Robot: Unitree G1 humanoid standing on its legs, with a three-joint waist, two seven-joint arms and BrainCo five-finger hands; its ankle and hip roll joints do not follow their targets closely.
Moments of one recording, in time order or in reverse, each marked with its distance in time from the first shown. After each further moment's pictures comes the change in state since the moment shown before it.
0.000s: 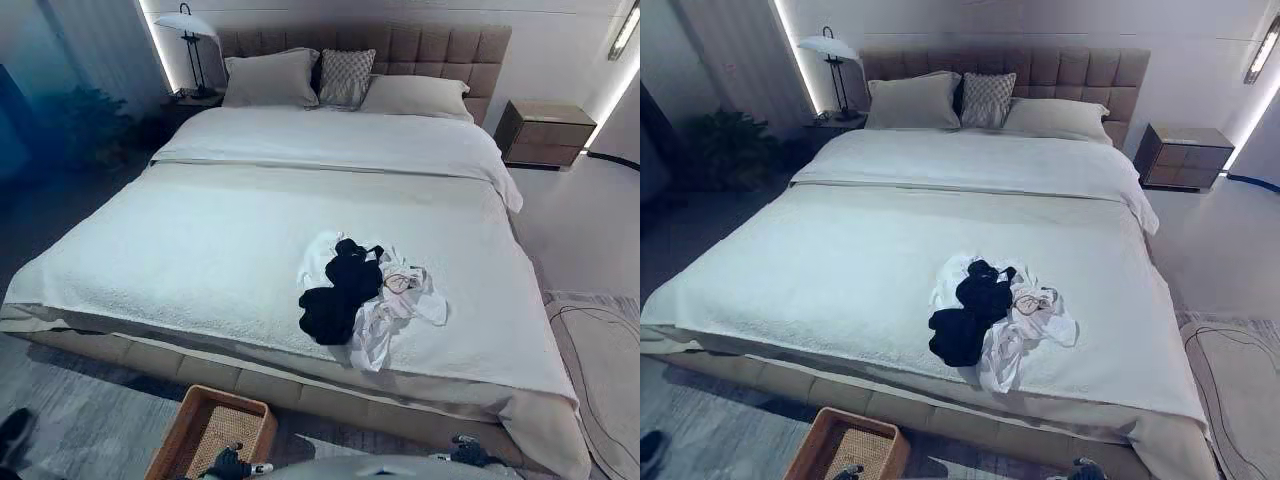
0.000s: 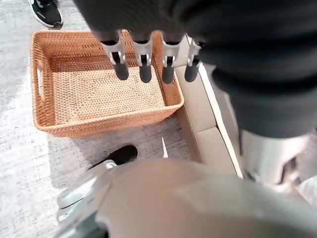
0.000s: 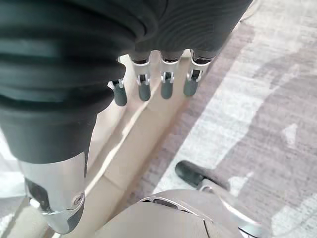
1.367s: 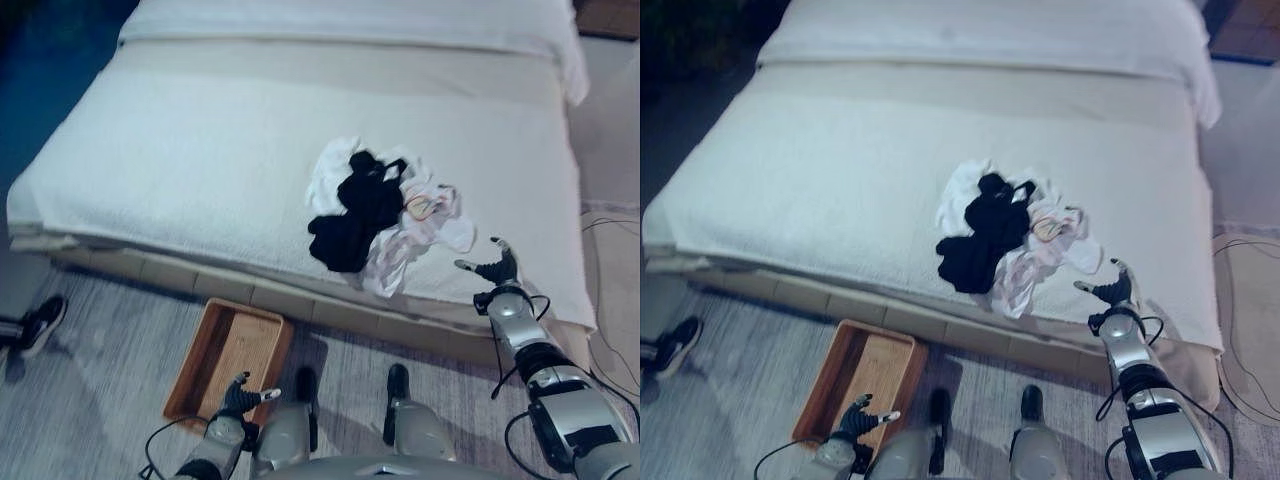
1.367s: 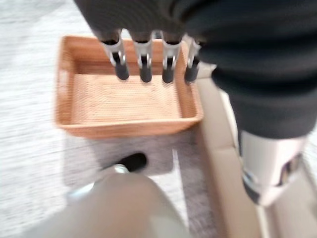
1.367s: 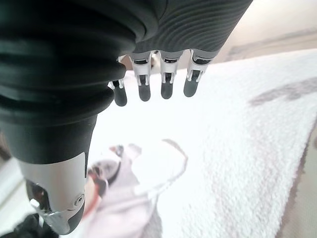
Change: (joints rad) left arm -0.135 0.000 -0.009 -0.126 -0.155 -0.031 0.147; right arm -0.562 -0.222 -0.076 -0.284 0.063 -0.019 -0.322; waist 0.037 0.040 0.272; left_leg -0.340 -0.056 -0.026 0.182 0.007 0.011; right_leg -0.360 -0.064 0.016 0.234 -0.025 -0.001
